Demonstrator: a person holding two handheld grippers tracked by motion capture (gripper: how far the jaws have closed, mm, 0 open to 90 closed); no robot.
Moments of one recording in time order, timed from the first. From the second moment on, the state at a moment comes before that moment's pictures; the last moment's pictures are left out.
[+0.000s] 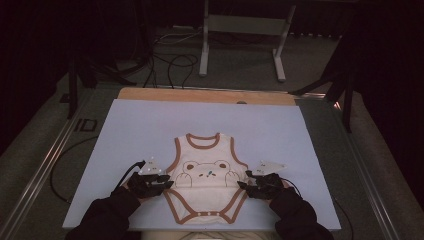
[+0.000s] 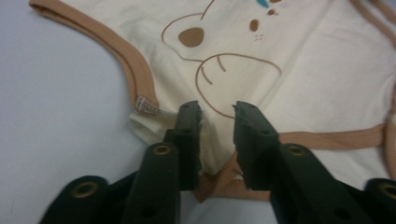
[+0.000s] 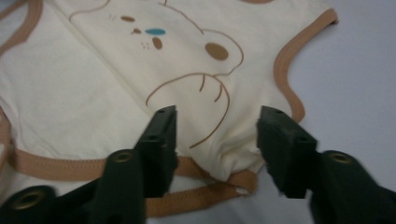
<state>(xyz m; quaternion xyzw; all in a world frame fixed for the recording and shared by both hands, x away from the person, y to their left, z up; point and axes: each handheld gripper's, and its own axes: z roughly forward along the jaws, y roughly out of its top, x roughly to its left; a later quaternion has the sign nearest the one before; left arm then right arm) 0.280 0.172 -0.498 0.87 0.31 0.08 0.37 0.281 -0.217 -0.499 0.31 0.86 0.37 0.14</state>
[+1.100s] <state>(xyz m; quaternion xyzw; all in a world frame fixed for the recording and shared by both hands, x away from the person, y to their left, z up) 0.306 0.175 -0.452 0.86 0.27 0.08 0.42 0.310 -0.215 -0.449 0.27 0.85 0.42 0.16</state>
